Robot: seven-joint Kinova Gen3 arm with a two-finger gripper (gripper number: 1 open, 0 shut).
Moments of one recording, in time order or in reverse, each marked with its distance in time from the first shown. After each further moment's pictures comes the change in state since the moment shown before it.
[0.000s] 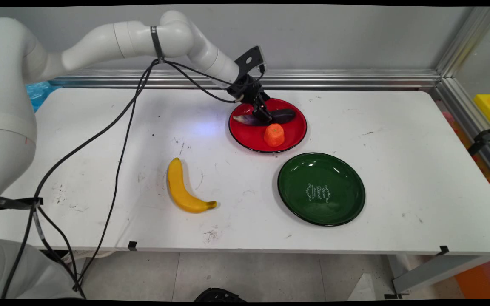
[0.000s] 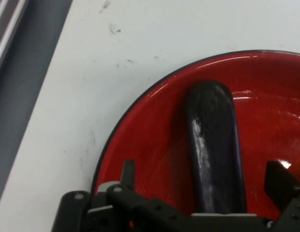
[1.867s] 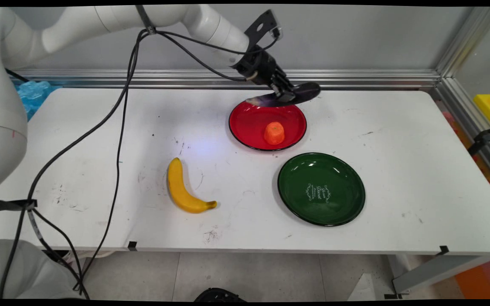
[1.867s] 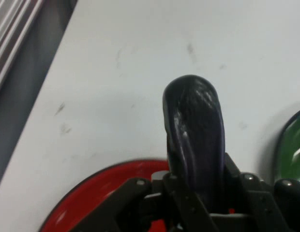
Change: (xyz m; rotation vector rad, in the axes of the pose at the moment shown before) arm 0.080 0.051 -0.077 -0.074 0.127 -0.029
